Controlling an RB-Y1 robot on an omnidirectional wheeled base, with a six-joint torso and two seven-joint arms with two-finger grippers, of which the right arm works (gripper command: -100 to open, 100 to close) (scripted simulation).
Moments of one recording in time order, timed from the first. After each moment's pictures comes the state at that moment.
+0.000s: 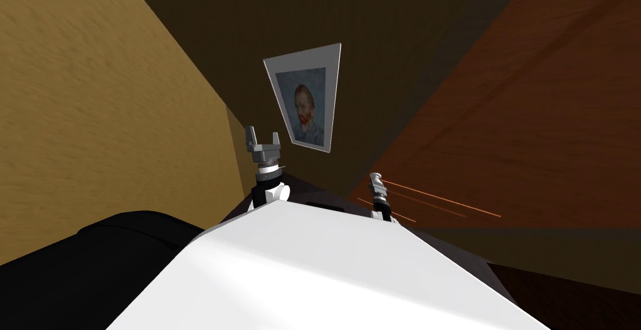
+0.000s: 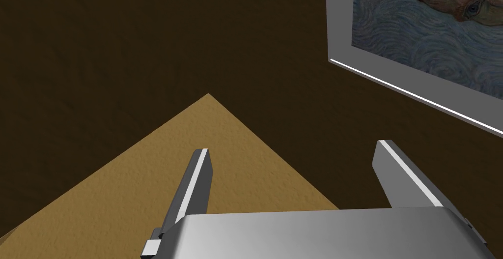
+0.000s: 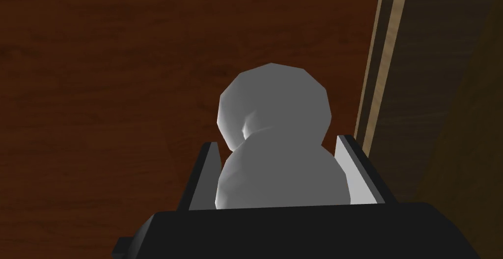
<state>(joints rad) -0.08 -0.17 -0.41 -0.61 0.22 -0.86 1.30</state>
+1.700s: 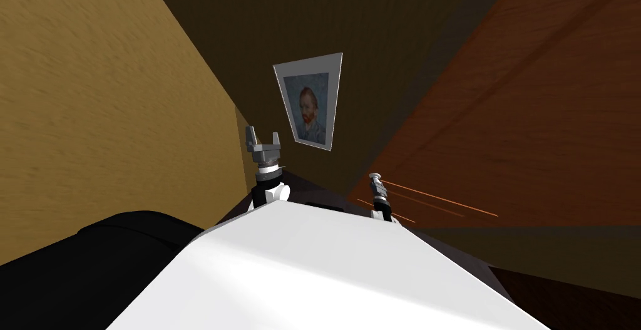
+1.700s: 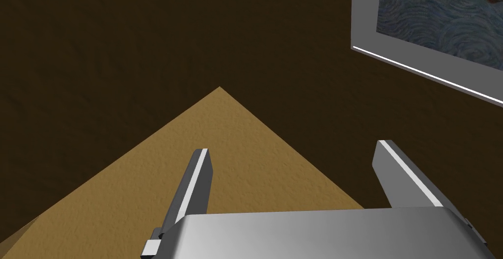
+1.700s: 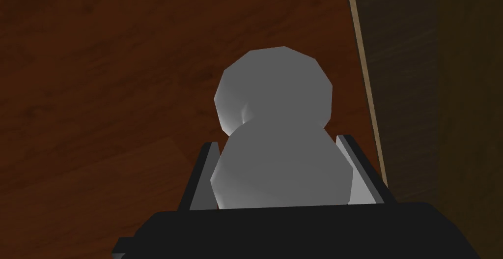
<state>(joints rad) -0.09 -0.19 -0.36 -0.60 0.15 -0.86 1.00</state>
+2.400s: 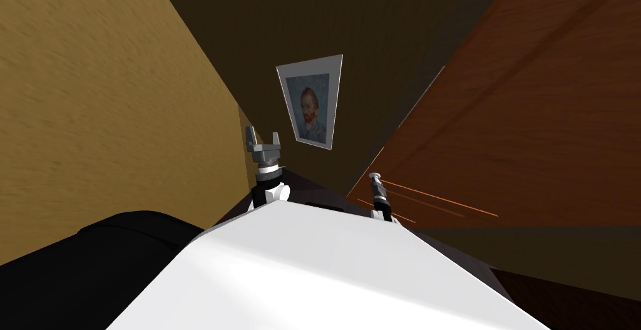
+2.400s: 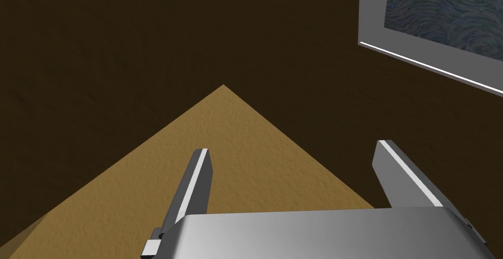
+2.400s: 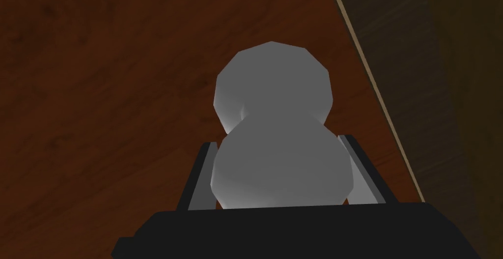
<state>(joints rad) -0.09 -0.20 -0.34 -0.59 0.11 -0.87 0.84</state>
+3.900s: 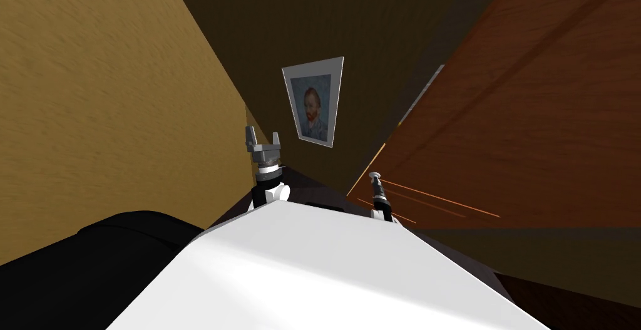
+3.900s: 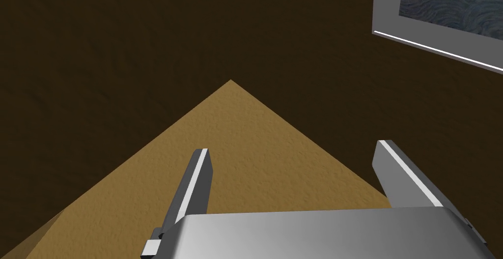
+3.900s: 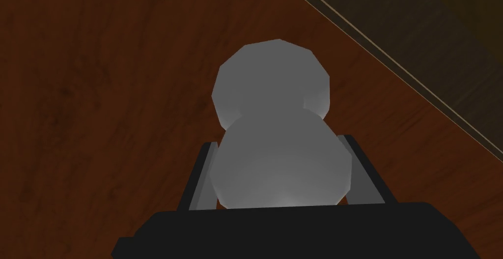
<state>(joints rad) -0.09 -0.22 -0.28 -0.58 0.02 -0.87 0.49</state>
